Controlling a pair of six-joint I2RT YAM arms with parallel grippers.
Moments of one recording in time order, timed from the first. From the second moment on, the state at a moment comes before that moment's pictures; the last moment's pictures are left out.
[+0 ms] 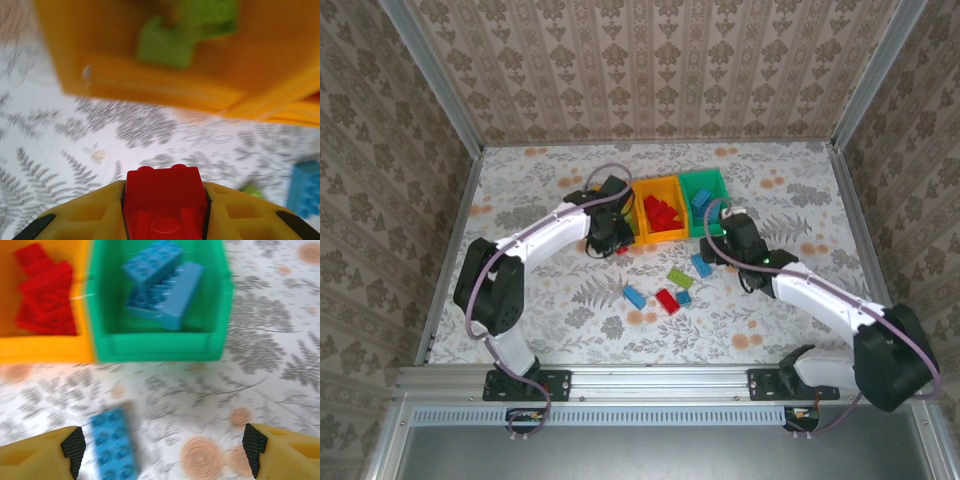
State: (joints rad) left arm -0.64 1.74 1.36 -0.84 0.06 -0.95; right arm 0.51 1.22 0.70 -0.24 0.27 0.28
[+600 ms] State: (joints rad) left arm -0.62 2.17 1.90 -0.68 0.18 -0.49; right arm 0.89 1.26 0.60 -0.24 0.23 0.32
